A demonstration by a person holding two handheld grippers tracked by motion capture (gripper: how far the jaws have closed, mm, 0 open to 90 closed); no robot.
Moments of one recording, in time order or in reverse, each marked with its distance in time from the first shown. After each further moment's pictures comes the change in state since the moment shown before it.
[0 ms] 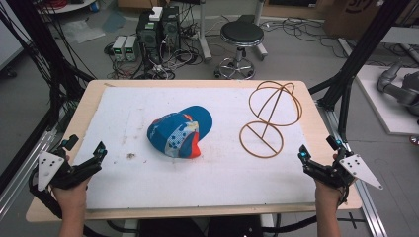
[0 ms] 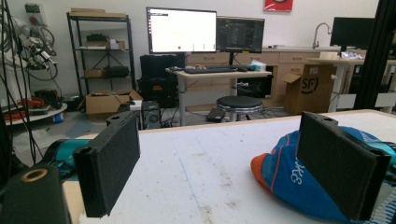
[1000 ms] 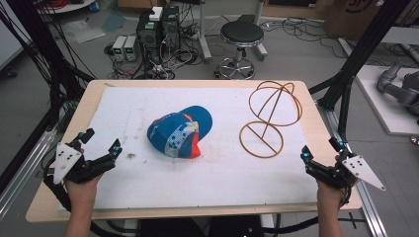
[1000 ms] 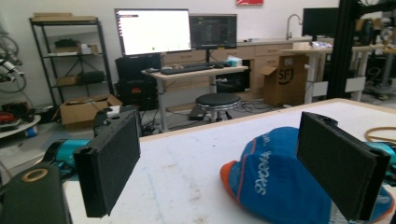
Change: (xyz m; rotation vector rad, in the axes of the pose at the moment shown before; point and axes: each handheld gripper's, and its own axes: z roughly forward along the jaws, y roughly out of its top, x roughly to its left) left arm -0.030 0.015 0.020 0.016 -0.111 0.064; right arm -0.005 -0.002 -0.004 0.008 -0.024 0.010
